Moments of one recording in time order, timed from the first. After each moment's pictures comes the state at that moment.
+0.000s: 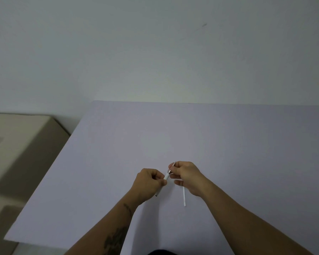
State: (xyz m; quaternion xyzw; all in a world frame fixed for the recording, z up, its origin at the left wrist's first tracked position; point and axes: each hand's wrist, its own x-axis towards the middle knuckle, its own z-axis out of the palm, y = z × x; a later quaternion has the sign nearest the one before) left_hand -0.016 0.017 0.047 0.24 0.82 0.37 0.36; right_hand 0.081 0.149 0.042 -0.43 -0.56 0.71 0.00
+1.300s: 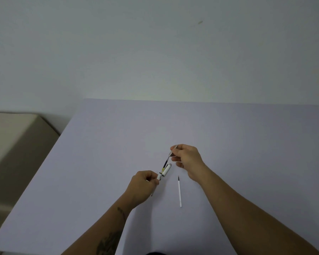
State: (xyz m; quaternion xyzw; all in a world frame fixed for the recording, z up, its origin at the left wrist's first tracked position) left_hand -0.027 0.015 0.027 0.25 0.82 0.36 0.37; right_hand 0.061 0.181 0.059 -0.46 -0.55 0.68 0.11
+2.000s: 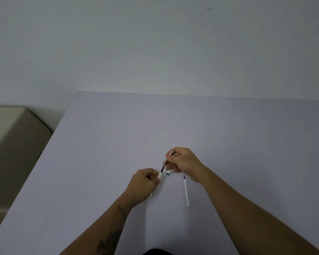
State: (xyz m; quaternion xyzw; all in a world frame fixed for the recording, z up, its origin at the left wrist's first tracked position) left_hand -0.061 0.007 0.009 0.28 0.80 0.35 0.39; right_hand 0.039 0.161 0.053 -0.42 -0.65 0.63 0.01
